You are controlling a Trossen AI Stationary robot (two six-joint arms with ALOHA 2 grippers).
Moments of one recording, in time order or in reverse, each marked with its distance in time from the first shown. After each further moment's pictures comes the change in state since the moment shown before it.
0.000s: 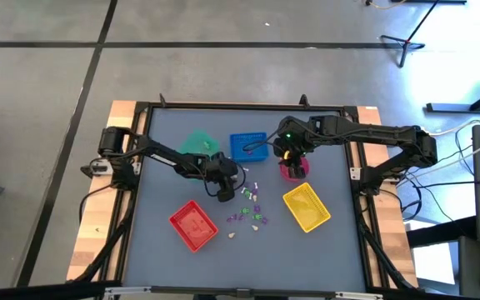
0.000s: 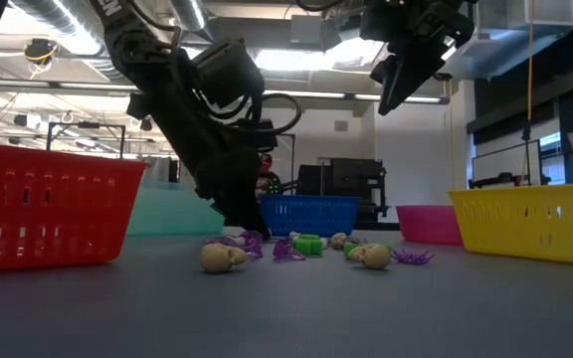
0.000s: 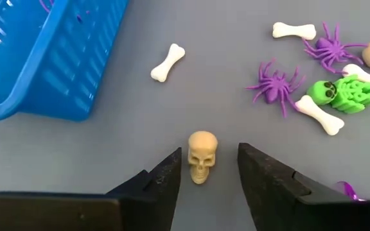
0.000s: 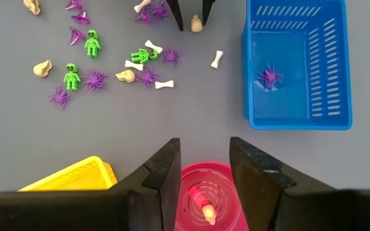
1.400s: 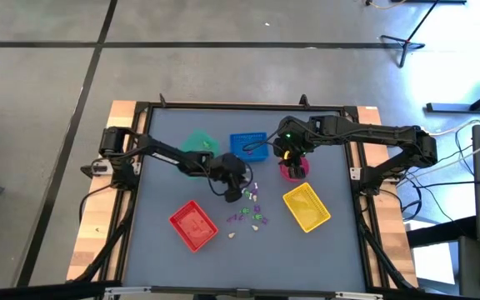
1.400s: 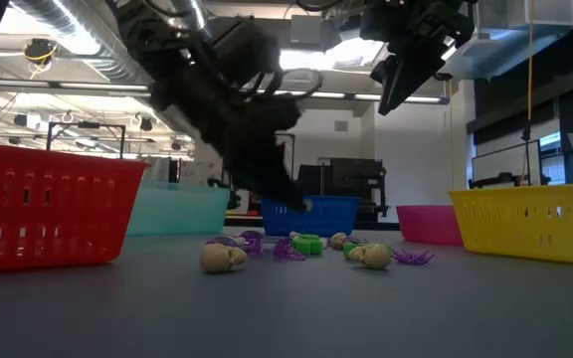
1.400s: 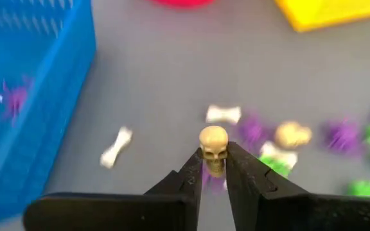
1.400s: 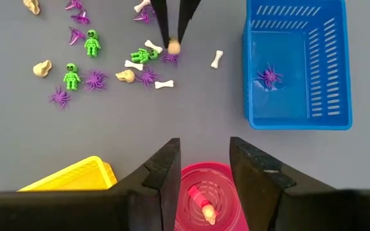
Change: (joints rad) left arm -0.001 0.004 0.100 0.064 0.133 -0.007; right arm 0.000 0.000 0.000 -0.001 0.000 0.000
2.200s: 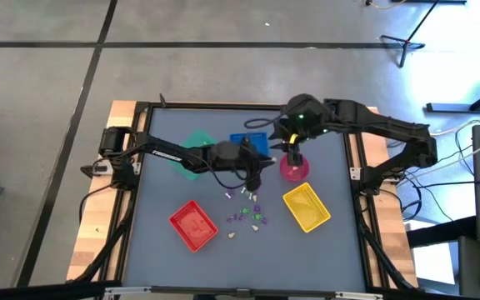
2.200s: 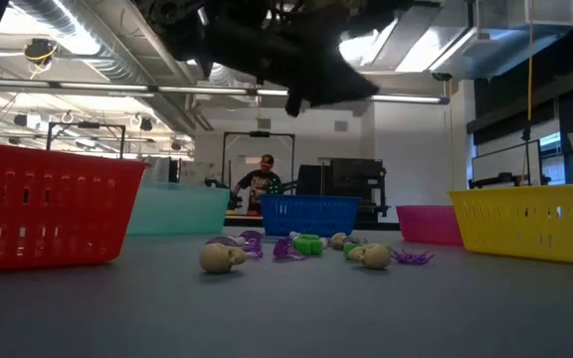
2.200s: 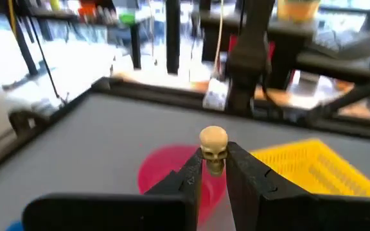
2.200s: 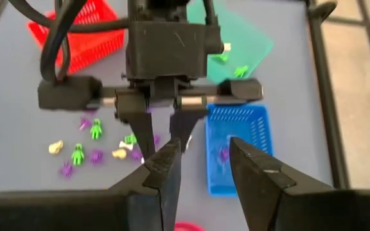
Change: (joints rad) left arm 0.001 -0.002 0.139 0.420 -0.127 0.105; right arm 0.000 0.000 0.316 -0.028 0.000 -0.004
